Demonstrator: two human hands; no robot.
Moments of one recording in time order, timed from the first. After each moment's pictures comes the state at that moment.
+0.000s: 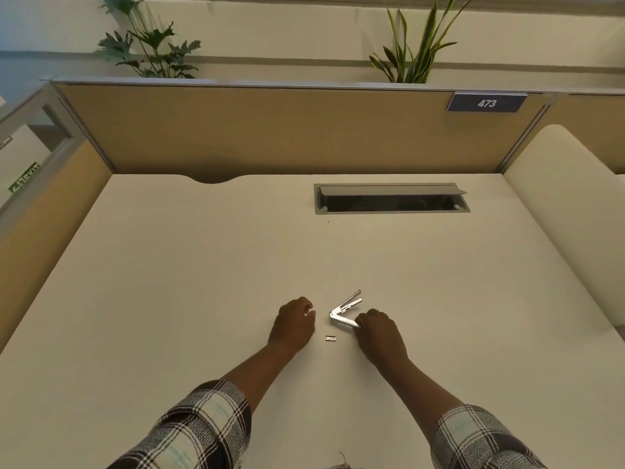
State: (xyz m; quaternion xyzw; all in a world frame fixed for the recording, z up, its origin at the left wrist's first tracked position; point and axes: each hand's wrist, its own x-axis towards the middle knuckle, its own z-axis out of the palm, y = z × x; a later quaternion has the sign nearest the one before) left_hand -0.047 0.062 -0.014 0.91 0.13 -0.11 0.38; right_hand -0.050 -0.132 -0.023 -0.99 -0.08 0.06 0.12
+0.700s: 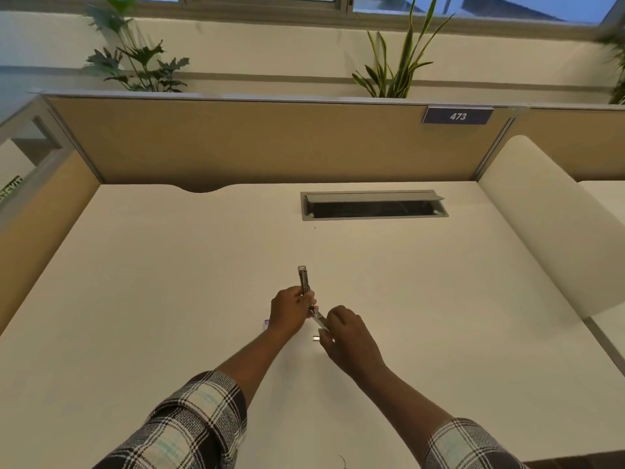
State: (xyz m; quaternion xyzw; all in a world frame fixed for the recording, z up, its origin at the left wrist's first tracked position) left_hand -0.033 0.043 0.010 0.77 0.16 -0.09 0.61; right_hand -0.085 -0.103 0.010 -0.96 -0.20 -0.09 0.20
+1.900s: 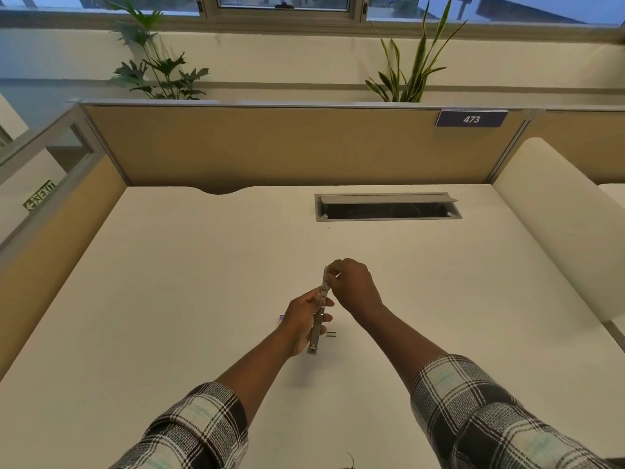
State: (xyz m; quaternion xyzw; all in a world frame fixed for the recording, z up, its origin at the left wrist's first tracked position) left_hand -0.071 0.047 0.042 0.59 0.21 -0.20 0.75; right_hand -0.021 -0.071 0.077 -0.94 -0.08 -0.02 0.33
